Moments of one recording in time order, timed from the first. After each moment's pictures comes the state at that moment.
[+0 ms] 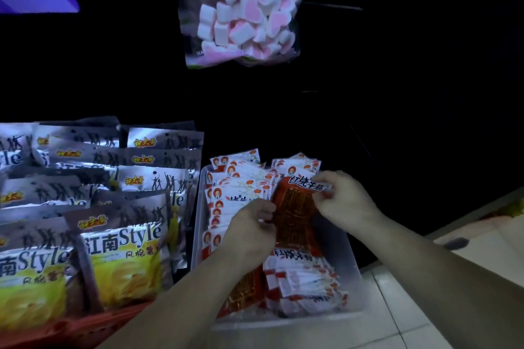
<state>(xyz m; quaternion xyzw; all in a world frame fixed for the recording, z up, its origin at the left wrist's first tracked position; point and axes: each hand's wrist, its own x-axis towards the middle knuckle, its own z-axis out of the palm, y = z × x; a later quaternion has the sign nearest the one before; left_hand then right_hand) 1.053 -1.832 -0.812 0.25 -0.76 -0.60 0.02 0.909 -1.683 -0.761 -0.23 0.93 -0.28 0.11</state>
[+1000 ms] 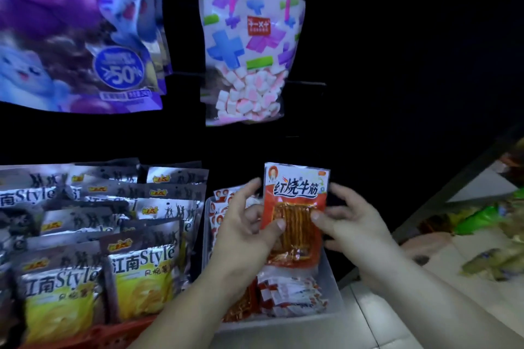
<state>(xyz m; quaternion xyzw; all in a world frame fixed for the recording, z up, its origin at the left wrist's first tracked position) 1.123 -1.818 -0.666 0.12 -0.61 -0.76 0.18 1.033 -1.665 -0.615 -0.08 0.80 -0.57 0.14</state>
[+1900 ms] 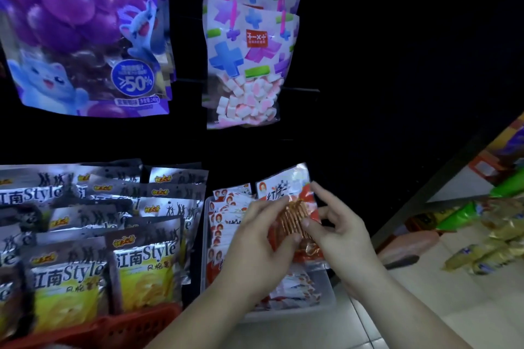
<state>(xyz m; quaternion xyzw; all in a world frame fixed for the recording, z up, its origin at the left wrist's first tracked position) 1.140 -1.795 -0.662 0.10 -0.81 -0.53 0.24 1.052 -1.657 -0.628 -0.17 0.77 -0.60 0.11</state>
